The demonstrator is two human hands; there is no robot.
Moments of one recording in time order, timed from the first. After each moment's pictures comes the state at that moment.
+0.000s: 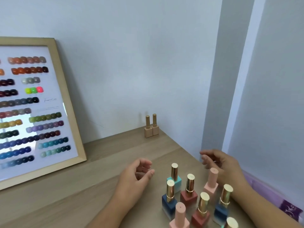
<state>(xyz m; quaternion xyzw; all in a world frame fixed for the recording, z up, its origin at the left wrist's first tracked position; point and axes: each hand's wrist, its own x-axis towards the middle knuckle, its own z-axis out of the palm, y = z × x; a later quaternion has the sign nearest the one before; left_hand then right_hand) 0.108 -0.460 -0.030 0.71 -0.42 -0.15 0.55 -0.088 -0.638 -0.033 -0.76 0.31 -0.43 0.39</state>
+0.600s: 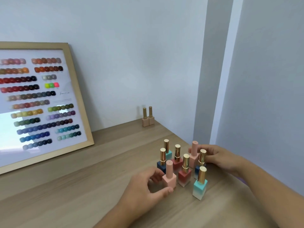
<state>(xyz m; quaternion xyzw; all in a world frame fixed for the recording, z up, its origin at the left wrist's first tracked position) 0.032 -0.383 -0.030 0.68 -0.58 -0.11 0.43 -0.150 -0.598 0.004 -0.78 0.27 -0.13 0.55</state>
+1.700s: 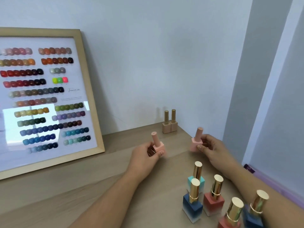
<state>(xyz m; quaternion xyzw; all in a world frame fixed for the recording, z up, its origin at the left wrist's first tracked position) 0.158 -0.487 -0.028 0.77 -0.42 -0.08 0.48 -0.010 -0.658 -0.026 -0.81 0.26 -0.31 0.43</state>
